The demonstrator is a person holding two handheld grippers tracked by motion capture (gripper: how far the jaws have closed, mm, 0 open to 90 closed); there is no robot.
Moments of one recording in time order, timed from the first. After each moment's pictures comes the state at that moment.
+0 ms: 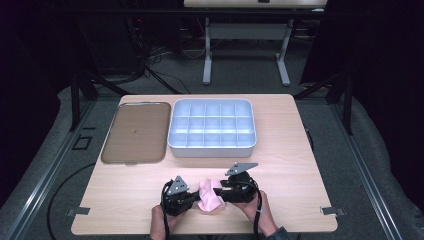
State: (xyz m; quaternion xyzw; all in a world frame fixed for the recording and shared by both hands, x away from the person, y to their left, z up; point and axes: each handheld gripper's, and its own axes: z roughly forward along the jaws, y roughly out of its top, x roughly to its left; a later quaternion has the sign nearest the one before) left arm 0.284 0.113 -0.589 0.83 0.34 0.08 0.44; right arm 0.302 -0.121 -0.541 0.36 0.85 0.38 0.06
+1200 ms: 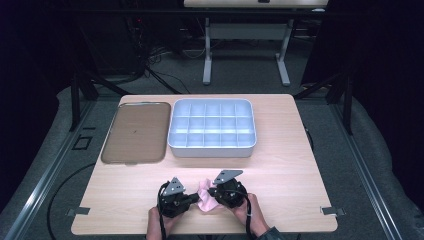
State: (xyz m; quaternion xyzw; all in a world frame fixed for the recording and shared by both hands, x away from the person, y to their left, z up) left arm 0.280 0.123 -0.590 0.82 0.34 0.06 0.45; right arm 0.296 -0.095 -0.557 0.30 0.87 0.37 0.09
